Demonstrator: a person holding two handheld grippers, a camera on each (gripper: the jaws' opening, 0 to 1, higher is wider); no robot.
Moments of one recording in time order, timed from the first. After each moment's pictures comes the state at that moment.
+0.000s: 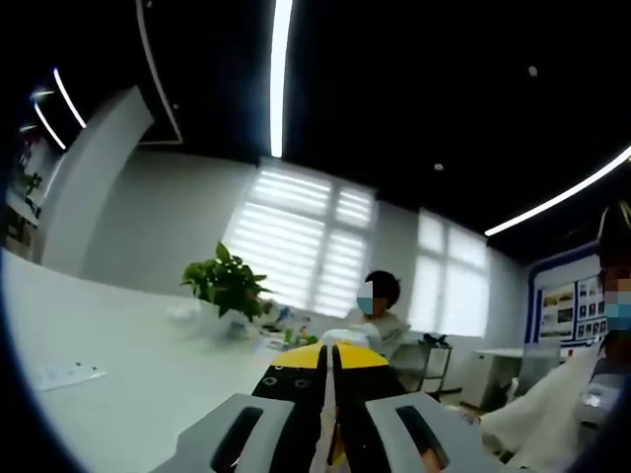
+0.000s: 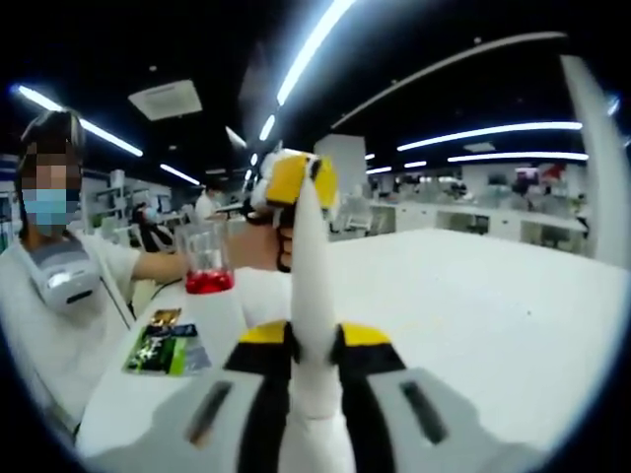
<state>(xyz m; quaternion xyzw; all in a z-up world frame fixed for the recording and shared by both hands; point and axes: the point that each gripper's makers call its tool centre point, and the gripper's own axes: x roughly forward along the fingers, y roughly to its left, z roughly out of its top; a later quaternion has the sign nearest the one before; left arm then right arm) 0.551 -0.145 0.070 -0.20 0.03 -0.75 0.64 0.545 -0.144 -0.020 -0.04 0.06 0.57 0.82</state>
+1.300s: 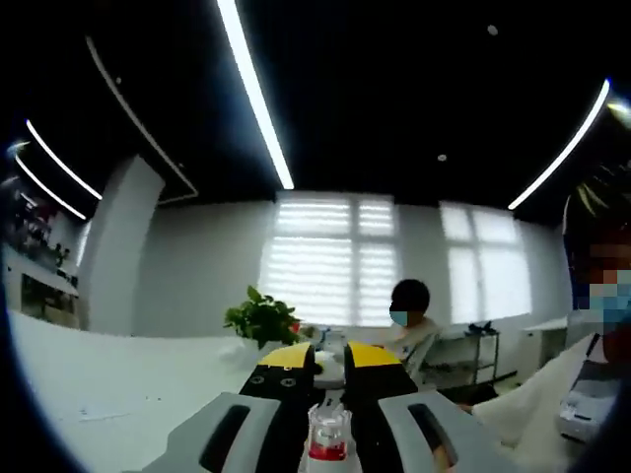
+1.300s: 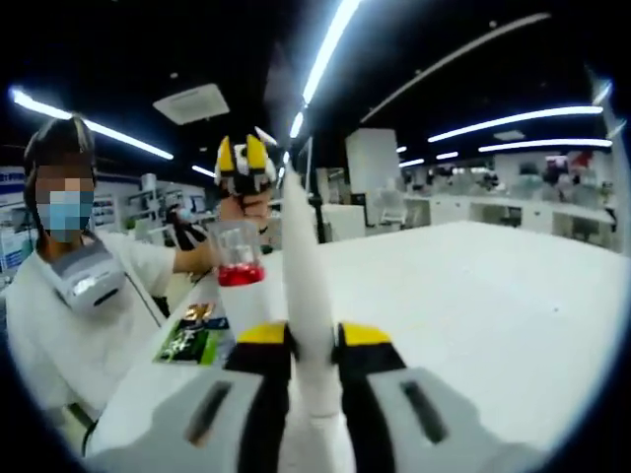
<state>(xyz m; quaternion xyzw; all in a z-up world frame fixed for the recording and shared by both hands) 0.491 -0.032 0.119 -0.14 -0.06 -0.65 0.74 0.531 -0.149 -0.021 -0.02 0.08 0.64 0.77</state>
